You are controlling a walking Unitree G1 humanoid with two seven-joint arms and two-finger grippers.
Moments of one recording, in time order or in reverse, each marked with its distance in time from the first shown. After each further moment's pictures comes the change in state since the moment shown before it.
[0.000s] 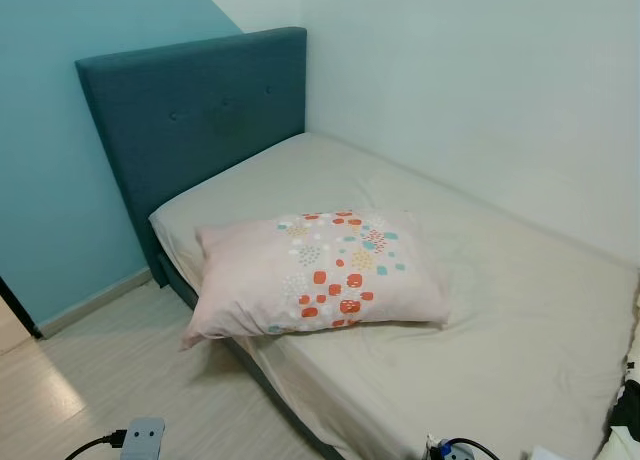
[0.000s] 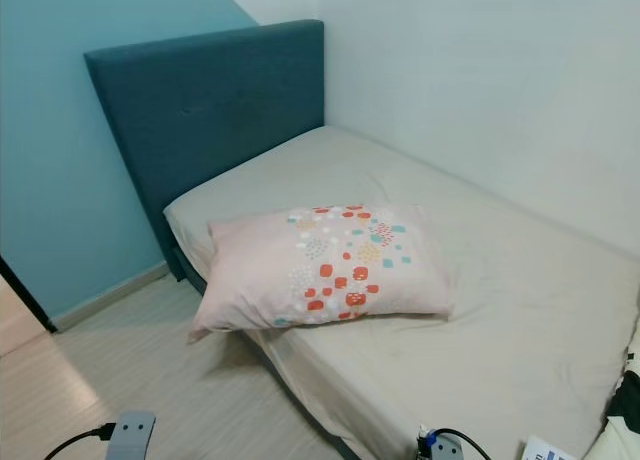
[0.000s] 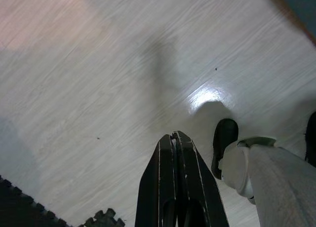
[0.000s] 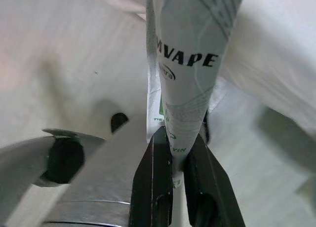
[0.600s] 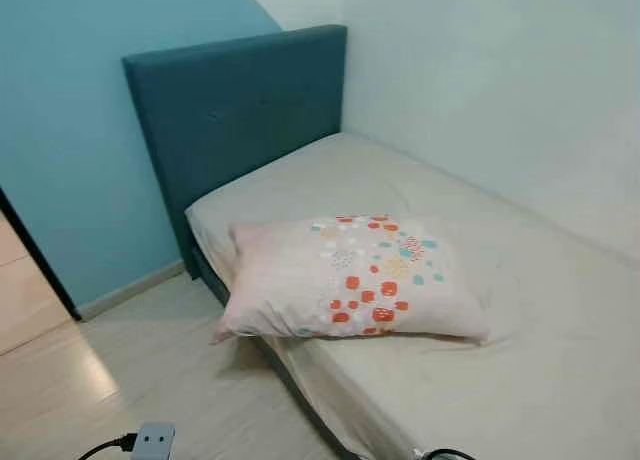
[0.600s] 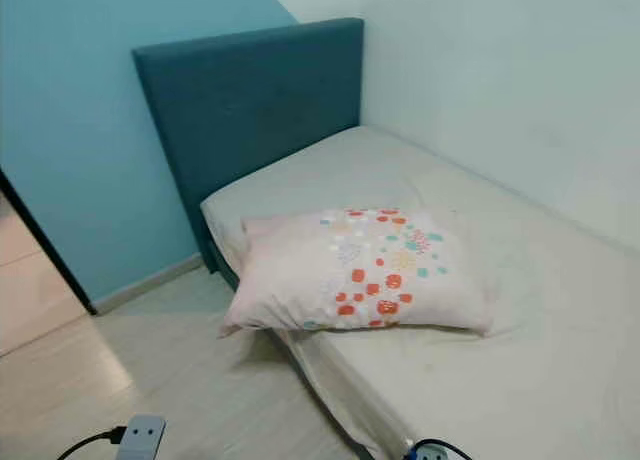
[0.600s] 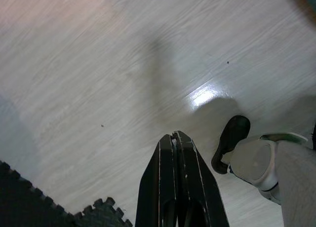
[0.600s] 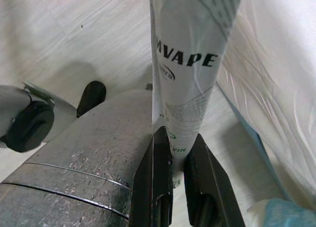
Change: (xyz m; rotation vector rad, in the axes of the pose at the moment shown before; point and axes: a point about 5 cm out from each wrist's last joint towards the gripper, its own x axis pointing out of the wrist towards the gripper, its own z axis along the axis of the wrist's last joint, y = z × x) left arm -0.002 -0.005 -0.008 0.027 0.007 -0.033; right arm -0.001 -0.003 -0.011 -0.279 0.077 -0.026
